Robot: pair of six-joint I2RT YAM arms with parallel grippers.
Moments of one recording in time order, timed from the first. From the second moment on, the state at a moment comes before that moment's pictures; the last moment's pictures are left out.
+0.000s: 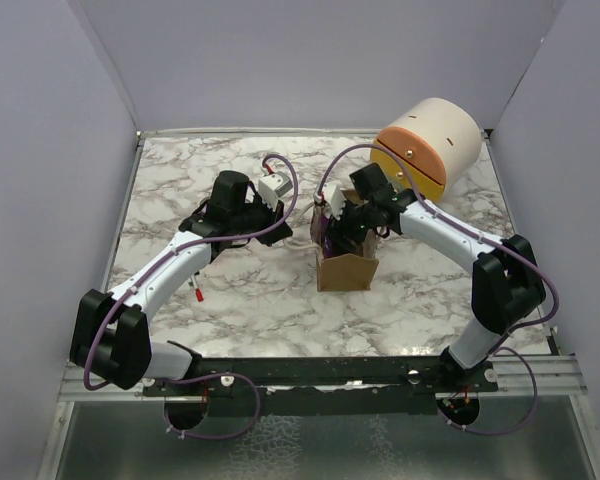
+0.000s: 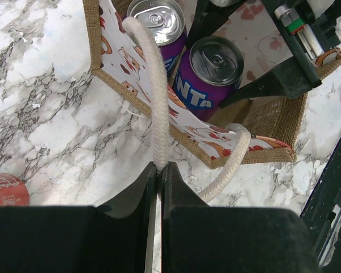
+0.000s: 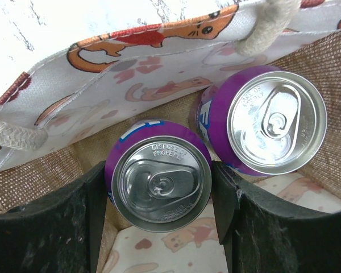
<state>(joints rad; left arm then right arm) -0.43 1.34 0.97 -0.24 0.55 0.03 0.56 1.68 1.26 -0.53 -0.40 -0.54</state>
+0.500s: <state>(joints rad) -0.43 1.34 0.97 -0.24 0.56 0.04 0.56 1.69 1.24 -0.48 -0.40 -0.46</state>
